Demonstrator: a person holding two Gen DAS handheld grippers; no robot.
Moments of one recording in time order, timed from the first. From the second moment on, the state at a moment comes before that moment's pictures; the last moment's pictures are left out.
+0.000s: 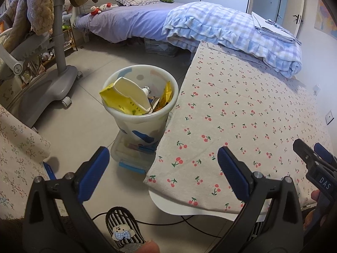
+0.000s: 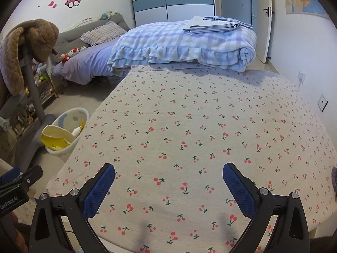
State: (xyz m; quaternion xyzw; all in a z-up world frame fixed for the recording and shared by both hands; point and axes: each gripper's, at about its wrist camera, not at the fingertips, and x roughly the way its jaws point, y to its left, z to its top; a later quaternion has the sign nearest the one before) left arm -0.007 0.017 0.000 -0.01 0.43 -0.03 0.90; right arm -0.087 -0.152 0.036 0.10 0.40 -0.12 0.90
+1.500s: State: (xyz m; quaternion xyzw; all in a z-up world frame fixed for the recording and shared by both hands) left arm -0.008 0.014 0.002 -0.01 0.42 -0.04 0.91; right arm -0.088 -0.151 0.034 0.10 0.39 -0.13 0.90
